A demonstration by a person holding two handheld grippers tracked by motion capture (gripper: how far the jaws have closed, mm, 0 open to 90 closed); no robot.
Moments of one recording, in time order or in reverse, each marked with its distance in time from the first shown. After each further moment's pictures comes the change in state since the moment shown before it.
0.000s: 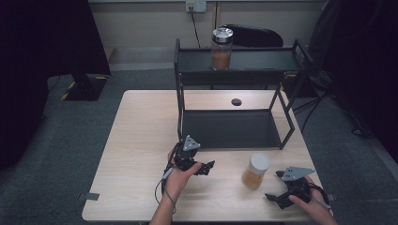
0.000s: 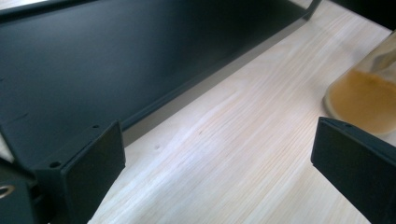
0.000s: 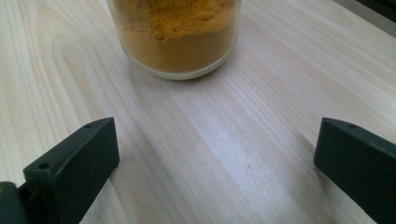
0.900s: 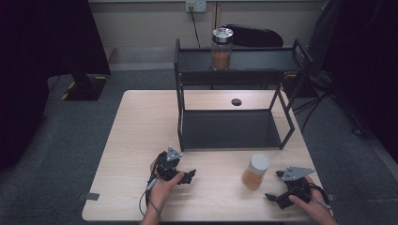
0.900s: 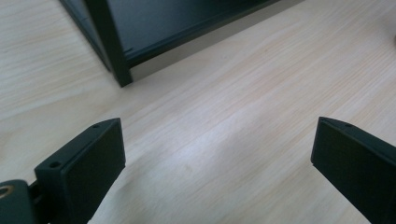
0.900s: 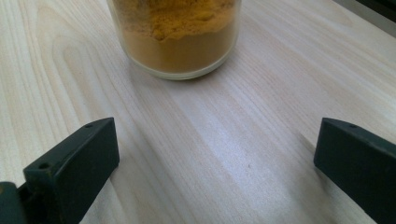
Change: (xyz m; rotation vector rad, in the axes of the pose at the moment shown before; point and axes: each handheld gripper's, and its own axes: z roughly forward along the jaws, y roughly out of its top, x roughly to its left) left arm 0.015 -0.041 -0.025 0.071 0.105 -0.049; right arm 0.000 0.000 0.000 0.000 0.000 0.000
